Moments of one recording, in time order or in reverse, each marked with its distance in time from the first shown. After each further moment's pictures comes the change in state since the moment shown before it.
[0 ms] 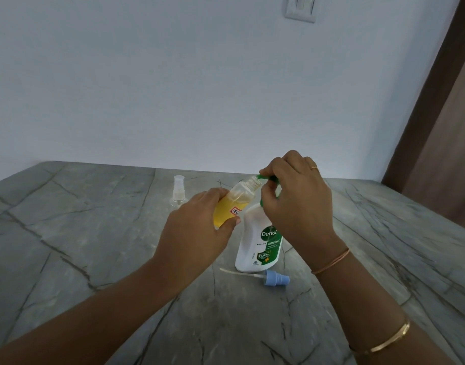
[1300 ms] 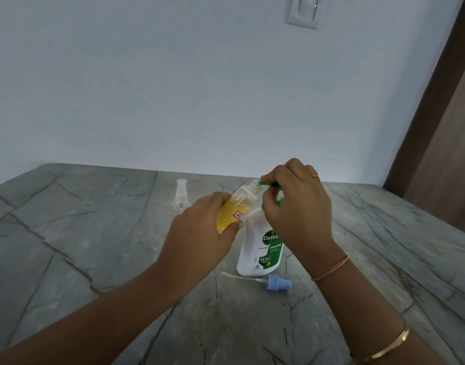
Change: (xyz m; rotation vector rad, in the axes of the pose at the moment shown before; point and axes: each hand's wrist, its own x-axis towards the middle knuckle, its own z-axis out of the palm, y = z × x) left_hand -0.001 0.002 0.000 -0.006 -0.014 -0.017; right_hand -0.004 -0.001 0.004 0.037 0.040 0.023
